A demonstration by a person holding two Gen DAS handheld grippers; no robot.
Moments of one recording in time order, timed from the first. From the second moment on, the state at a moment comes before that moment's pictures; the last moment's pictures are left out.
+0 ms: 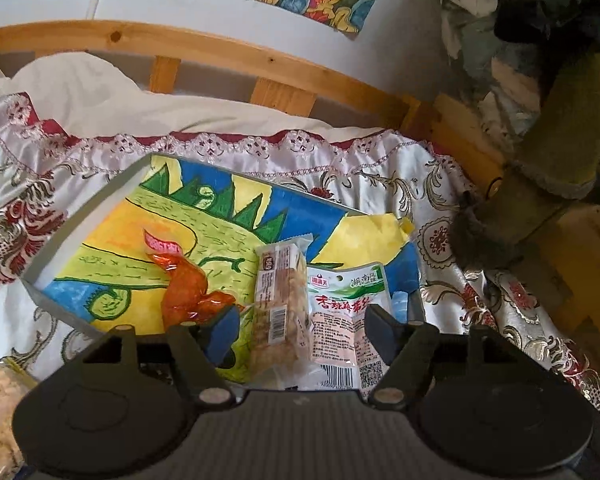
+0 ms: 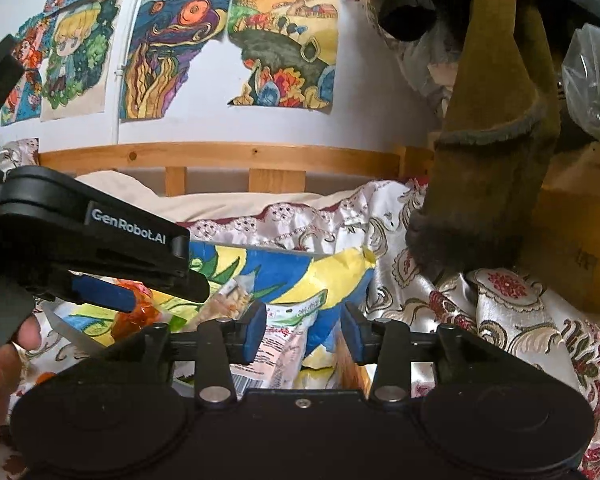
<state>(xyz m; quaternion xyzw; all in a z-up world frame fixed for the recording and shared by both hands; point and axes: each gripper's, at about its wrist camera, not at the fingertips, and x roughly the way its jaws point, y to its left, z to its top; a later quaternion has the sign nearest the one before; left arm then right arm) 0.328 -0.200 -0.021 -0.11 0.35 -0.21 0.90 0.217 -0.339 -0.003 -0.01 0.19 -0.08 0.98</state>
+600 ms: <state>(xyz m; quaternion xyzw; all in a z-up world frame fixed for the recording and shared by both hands) 0.322 -0.186 -0.006 -0.10 0.32 -0.20 0.92 0.231 -0.365 0.005 0.04 0.09 -0.08 0.99</state>
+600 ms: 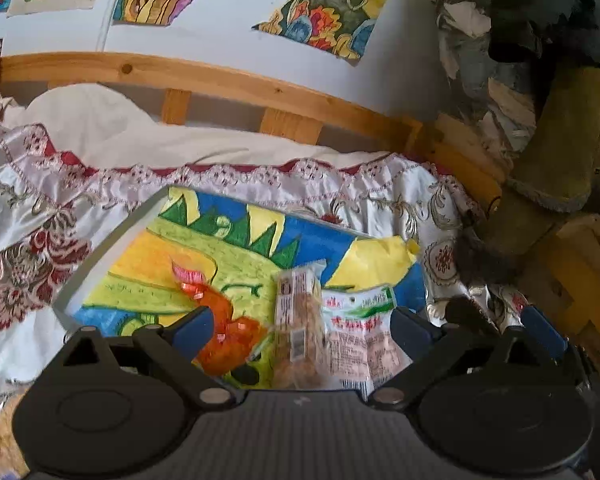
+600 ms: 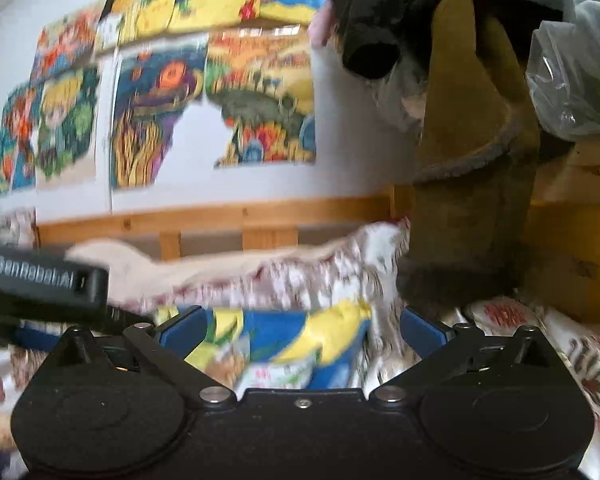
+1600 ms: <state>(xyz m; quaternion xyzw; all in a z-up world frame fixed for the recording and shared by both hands) 0.374 -0.133 -0.014 -0.16 0.30 -0.12 0.93 0.284 -0.339 0.040 0.14 0.04 0.01 0.99</state>
